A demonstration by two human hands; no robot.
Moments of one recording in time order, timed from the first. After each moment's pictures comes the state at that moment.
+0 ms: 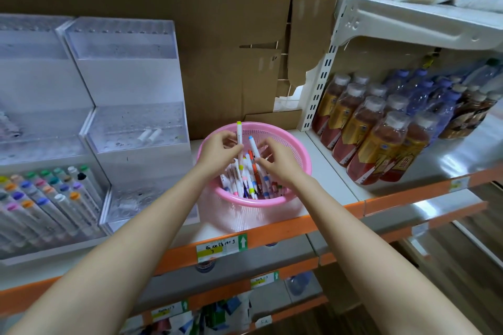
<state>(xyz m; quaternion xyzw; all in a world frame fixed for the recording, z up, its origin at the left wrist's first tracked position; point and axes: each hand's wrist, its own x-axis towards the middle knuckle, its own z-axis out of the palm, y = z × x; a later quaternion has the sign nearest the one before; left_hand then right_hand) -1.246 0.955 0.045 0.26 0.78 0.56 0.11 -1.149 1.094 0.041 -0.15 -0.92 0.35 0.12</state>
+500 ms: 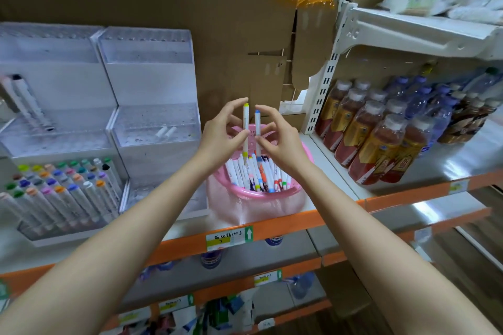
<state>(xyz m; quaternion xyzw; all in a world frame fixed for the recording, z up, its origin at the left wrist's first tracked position) -1.220 0.923 0.096 0.39 0.74 0.55 -0.04 -1.133 1.064 0.093 -0.04 -0.86 0.43 0.26</state>
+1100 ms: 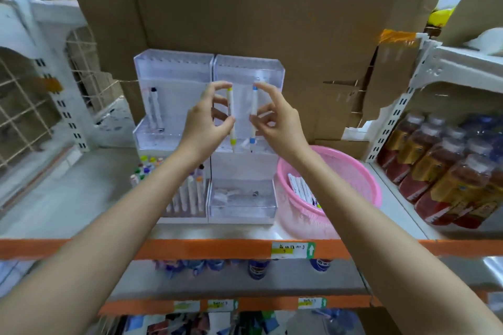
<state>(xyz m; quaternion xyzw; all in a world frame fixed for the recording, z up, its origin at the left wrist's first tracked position) -1.252 0.761 0.160 0.30 0.77 0.53 -0.19 -1.209 0.927 0.160 0.09 -0.84 0.43 0.31</state>
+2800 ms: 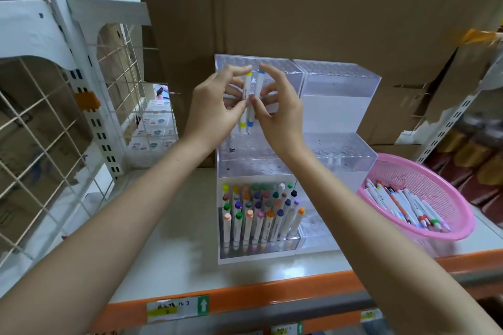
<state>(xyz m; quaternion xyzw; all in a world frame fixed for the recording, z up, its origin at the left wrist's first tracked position) -1.381 0.635 0.176 0.40 0.71 0.51 -0.27 -1.345 0.770 0.158 0.05 -0.79 0.38 0.48</state>
